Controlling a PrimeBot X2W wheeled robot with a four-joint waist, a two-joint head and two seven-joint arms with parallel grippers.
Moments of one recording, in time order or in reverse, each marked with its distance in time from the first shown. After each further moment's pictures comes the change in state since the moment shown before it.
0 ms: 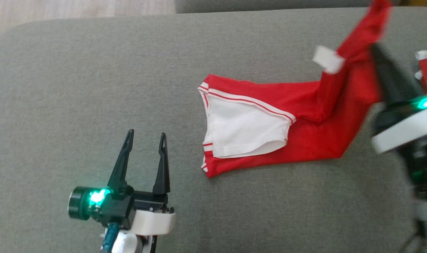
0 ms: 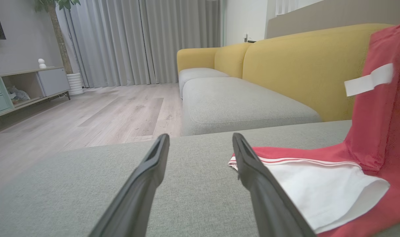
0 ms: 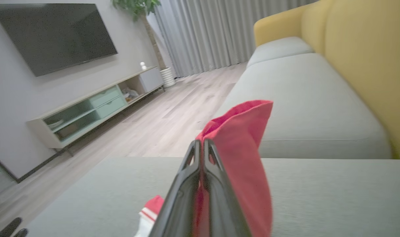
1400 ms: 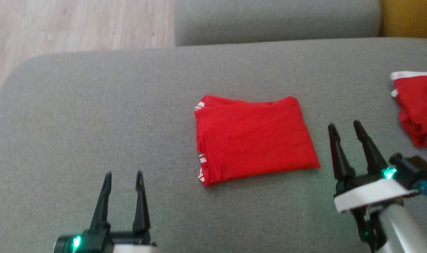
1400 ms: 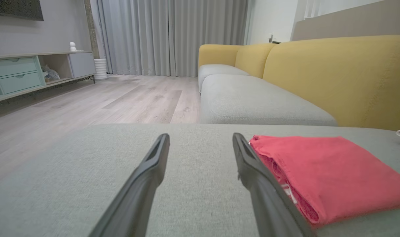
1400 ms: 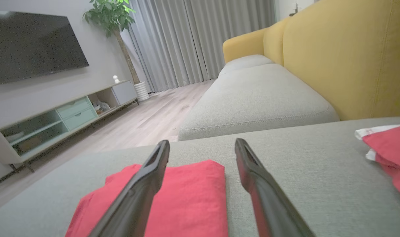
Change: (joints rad) left arm 0.195 -0.080 0.175 -0.010 0.015 -0.081 0.000; right arm 0.153 0.095 0.136 0.422 -0.167 0.000 -0.558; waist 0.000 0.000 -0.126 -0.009
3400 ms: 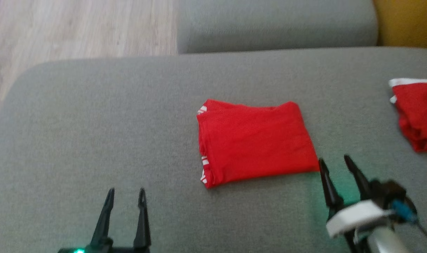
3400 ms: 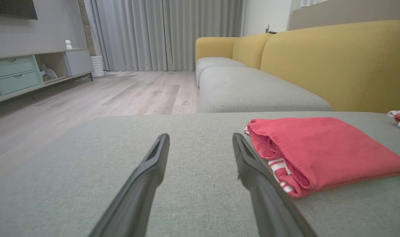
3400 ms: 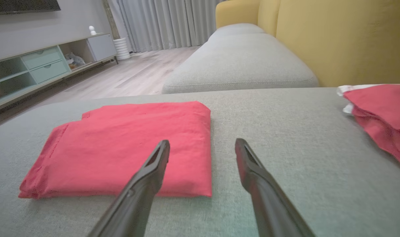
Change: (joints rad) left arm 0.123 -0.008 0.041 -0.014 0.060 -0.059 0.000; right arm 0.112 0.101 -0.091 0.126 -0.288 0.000 0.000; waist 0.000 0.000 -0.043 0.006
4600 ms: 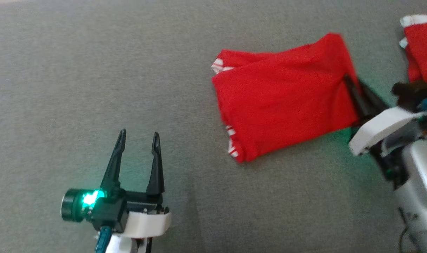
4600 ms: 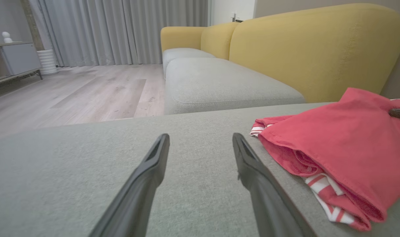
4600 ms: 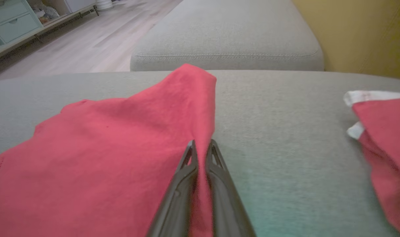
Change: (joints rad) left arm -0.255 -0.003 -0.076 -0.009 0.030 0.036 0.000; right arm -0.389 -0.197 0.119 -0.034 0.207 0.000 0.322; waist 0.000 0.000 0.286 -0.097
